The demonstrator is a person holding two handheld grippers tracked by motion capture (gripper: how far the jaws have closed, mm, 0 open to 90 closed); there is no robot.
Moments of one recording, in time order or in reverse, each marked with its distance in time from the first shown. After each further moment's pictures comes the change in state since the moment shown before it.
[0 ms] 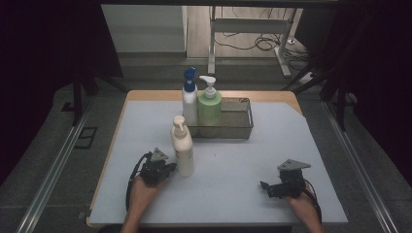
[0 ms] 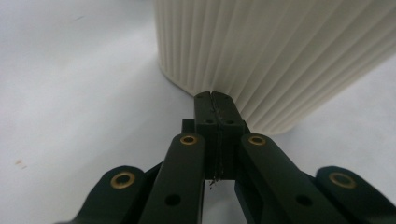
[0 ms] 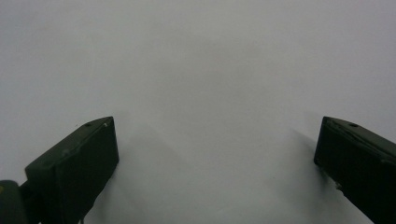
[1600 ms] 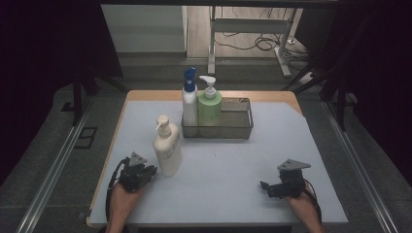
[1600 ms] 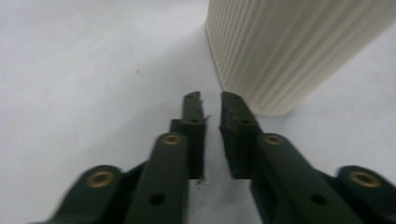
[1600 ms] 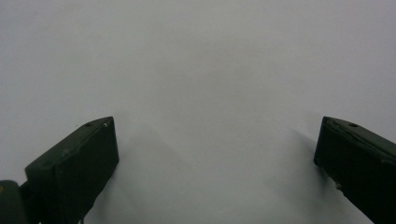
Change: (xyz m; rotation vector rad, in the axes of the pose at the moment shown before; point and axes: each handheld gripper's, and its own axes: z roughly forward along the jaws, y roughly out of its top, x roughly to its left) left arm 0.030 -0.028 -0.040 0.024 0.120 -0.086; right arm 0.000 0.000 0.000 0.000 0.000 0.000
